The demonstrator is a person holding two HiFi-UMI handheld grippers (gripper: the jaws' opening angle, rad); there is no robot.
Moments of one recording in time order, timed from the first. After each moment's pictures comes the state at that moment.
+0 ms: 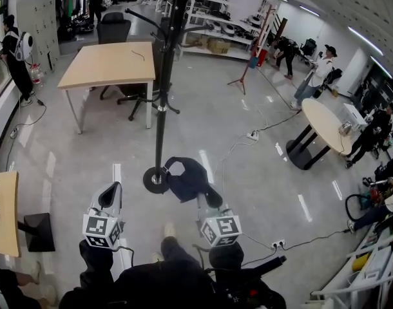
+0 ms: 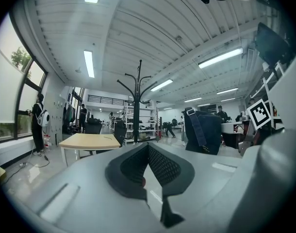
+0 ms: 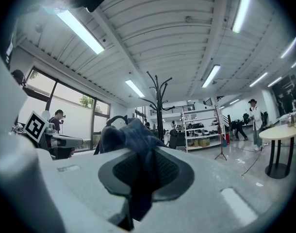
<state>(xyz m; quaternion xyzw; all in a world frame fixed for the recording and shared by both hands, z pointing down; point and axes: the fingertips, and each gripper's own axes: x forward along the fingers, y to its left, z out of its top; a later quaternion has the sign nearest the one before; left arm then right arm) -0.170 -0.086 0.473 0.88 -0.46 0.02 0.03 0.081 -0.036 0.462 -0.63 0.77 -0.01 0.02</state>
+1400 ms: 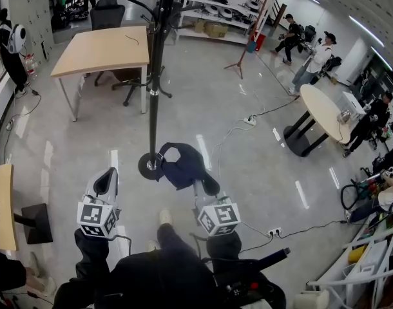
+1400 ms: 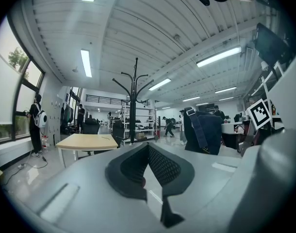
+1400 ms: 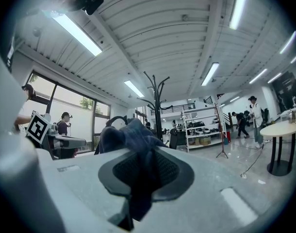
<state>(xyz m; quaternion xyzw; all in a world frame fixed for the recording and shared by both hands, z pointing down) -0.142 -0.088 0.469 0.89 -0.46 0.02 0.02 0.101 -0.034 0.462 -0.63 0.78 -0.03 0.03</state>
